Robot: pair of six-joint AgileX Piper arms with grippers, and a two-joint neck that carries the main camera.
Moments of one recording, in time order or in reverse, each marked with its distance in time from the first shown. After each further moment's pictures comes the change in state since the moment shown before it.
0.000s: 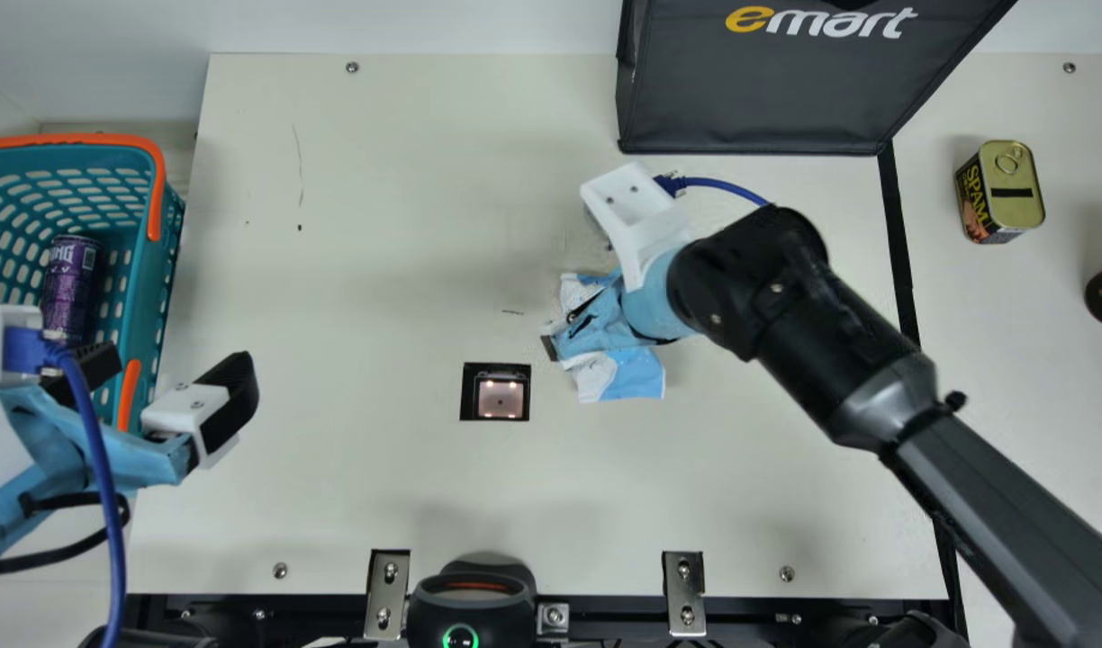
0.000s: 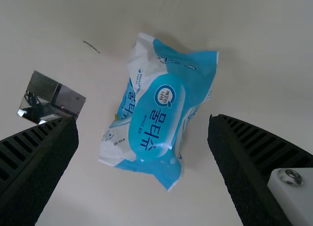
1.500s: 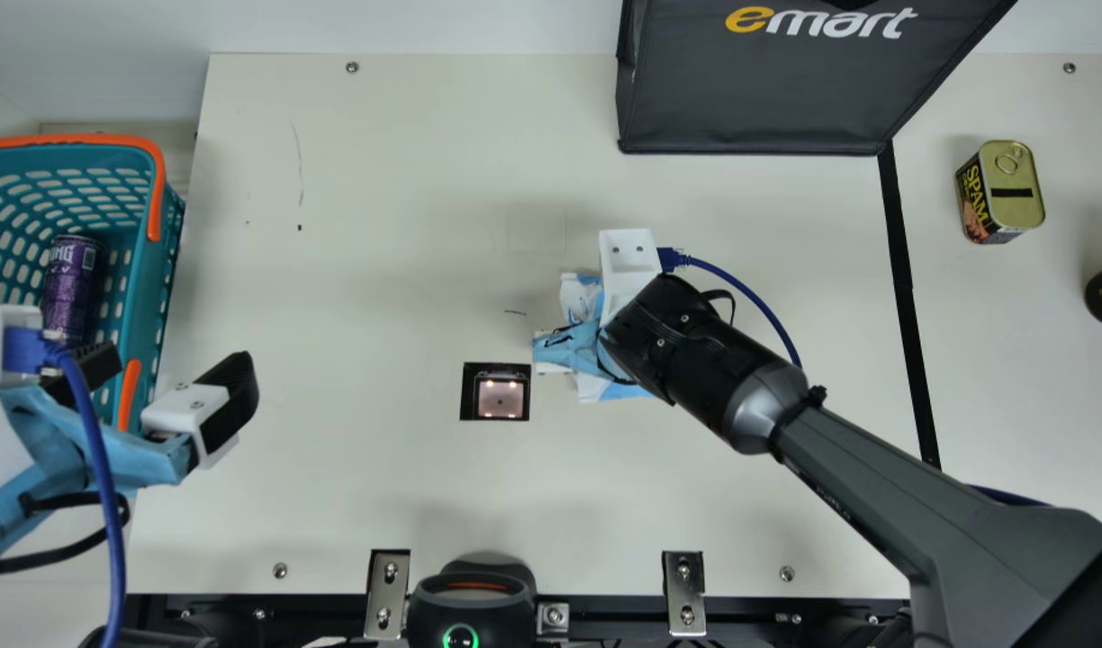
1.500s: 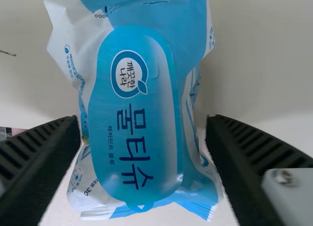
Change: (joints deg) left arm 0.0 0.0 0.0 0.0 0.0 0.0; right arm 5.7 6.9 9.8 -10.2 -10.5 35.1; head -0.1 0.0
